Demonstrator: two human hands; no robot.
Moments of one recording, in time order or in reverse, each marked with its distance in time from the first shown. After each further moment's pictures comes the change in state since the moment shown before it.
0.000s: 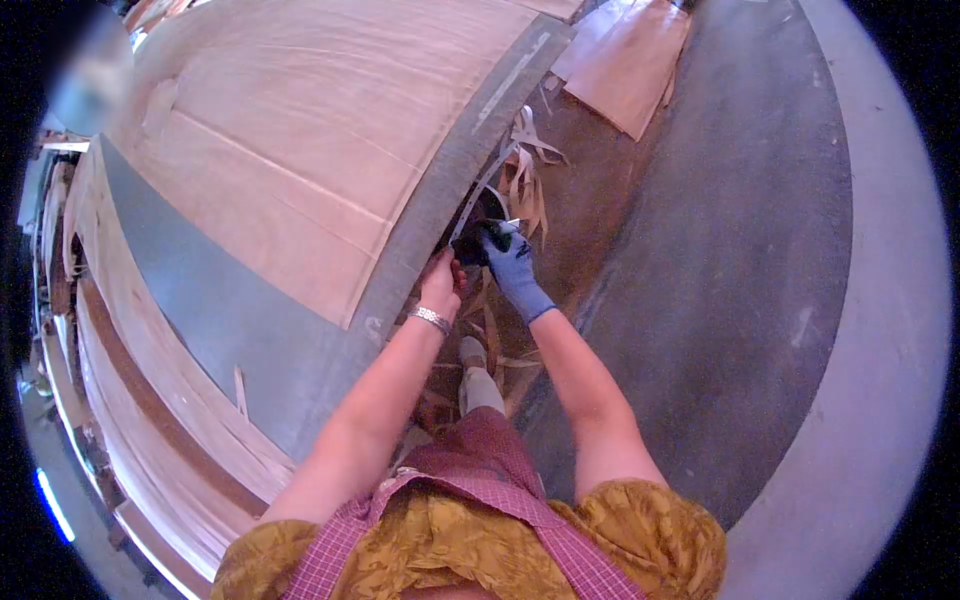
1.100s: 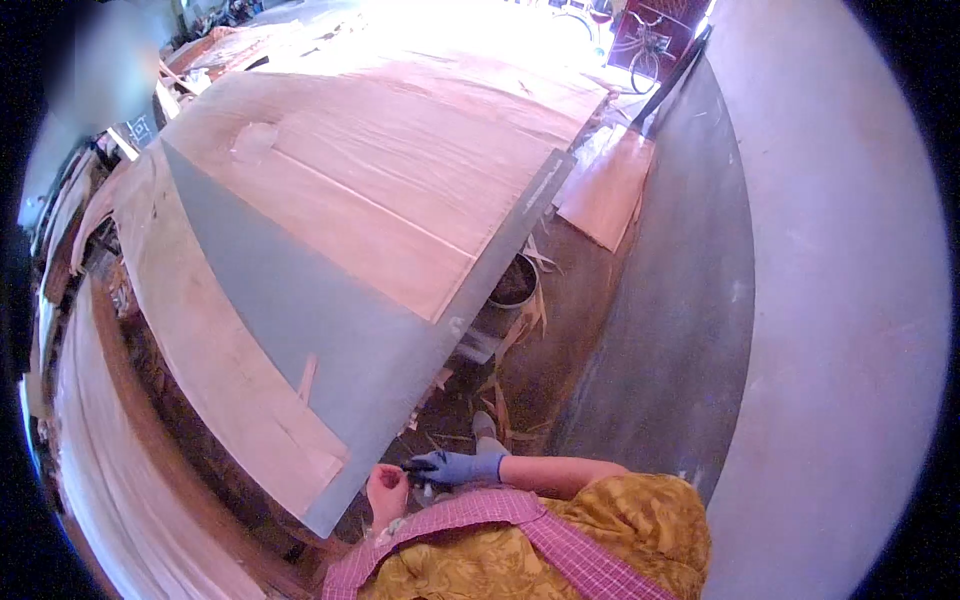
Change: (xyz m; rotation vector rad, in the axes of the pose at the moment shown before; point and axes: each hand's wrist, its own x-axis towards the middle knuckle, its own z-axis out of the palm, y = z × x) left_hand -0.241 -0.059 -0.447 0.487 -0.031 0.717; right_hand -0.386 -0.013 0.170 -0.251 -1.161 -0.038
